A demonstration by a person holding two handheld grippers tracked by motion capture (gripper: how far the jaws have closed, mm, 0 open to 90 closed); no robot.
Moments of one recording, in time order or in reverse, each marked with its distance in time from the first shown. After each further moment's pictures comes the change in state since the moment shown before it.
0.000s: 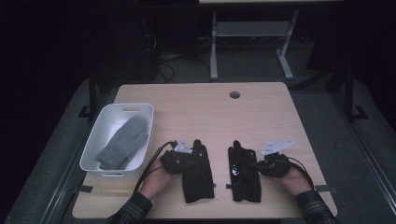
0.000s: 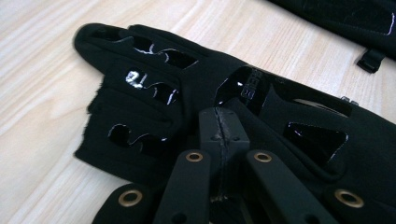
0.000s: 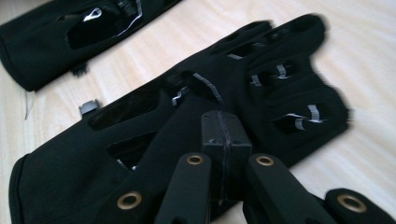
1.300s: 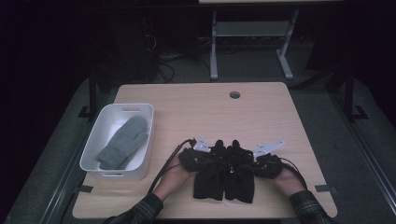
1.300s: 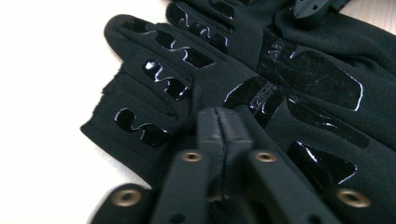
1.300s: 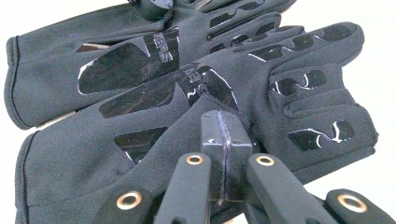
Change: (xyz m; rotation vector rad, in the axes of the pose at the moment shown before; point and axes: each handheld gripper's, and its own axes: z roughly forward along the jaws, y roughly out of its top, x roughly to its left) left arm -0.016 0.033 0.029 -0.059 -0.030 0.022; right arm 0.012 0.010 0.012 0.006 0.007 -0.026
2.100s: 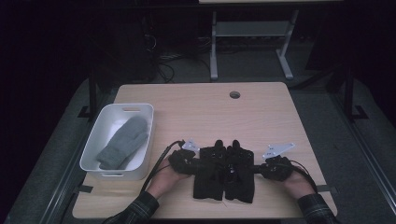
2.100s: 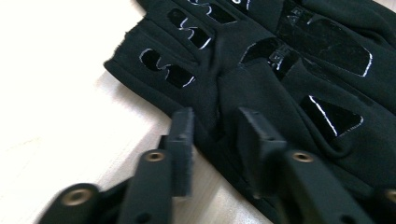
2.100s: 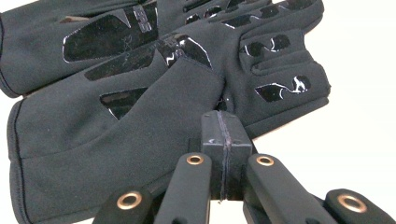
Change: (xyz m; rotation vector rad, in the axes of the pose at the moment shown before) left arm 0.011 -0.022 -0.012 0.049 -0.028 -0.081; right arm -0.005 -0.016 -0.020 0.023 -0.054 0.022
